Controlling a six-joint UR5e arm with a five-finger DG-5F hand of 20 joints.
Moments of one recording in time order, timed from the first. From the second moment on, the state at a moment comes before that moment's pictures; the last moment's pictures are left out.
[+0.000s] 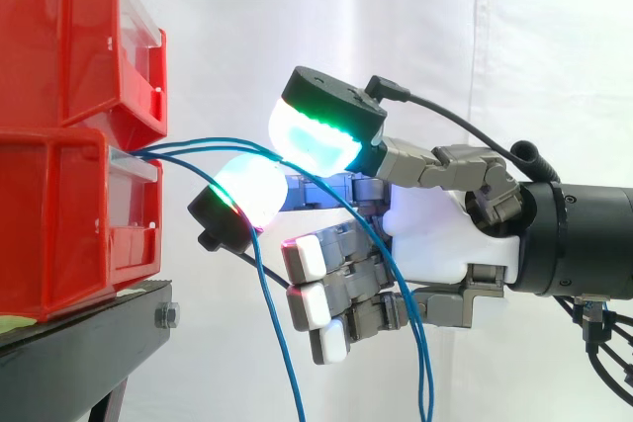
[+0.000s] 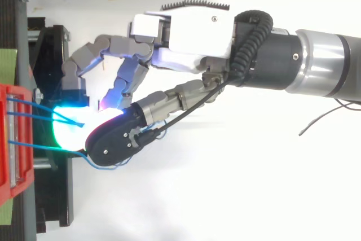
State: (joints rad) arm 0.08 -2.37 -1.14 -2.68 -1.45 -0.07
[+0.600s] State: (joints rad) arm 0.07 -2.36 -1.14 -2.71 -1.49 -0.07
